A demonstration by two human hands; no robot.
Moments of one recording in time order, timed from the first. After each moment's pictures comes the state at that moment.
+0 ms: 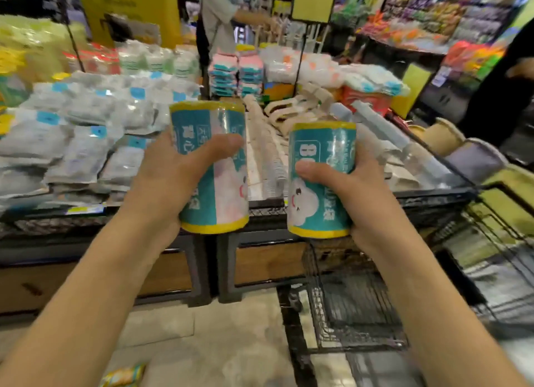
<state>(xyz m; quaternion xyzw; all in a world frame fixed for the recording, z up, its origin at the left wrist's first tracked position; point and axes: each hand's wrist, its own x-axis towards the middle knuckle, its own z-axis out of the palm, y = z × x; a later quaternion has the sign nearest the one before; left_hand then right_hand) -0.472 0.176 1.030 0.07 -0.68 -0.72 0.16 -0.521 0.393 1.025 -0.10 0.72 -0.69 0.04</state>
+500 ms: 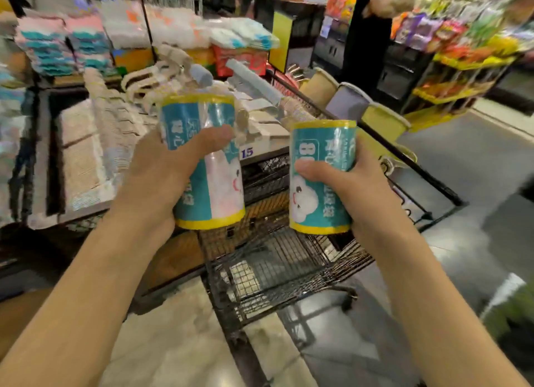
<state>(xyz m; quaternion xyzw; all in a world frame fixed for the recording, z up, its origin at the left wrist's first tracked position) -0.561 0.477 1.003 0.01 -0.67 -0.74 0.03 -0.524 0.699 0.994 0.07 0.74 -0.66 -0.09</state>
